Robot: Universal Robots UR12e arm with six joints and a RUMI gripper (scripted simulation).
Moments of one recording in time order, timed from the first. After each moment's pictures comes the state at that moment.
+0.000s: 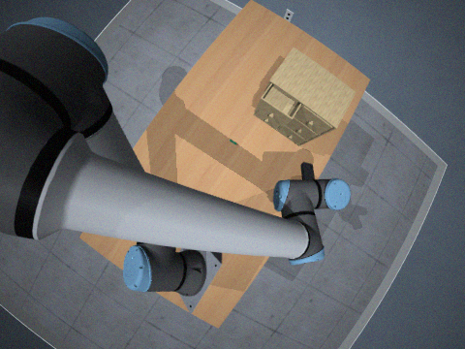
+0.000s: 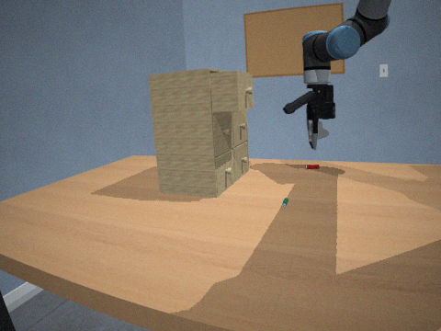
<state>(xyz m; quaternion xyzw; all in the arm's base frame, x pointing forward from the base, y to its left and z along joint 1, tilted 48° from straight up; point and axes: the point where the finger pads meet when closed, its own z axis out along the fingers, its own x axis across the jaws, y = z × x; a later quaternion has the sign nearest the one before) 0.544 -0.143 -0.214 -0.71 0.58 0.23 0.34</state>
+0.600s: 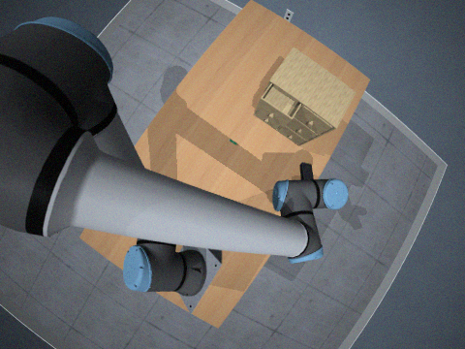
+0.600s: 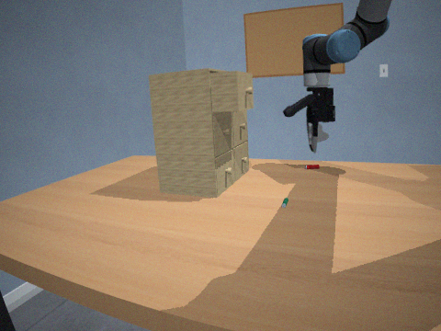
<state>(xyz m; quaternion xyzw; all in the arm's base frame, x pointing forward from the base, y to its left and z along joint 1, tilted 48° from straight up) 0.546 -0.135 -0.221 -0.71 0.58 0.23 0.34</state>
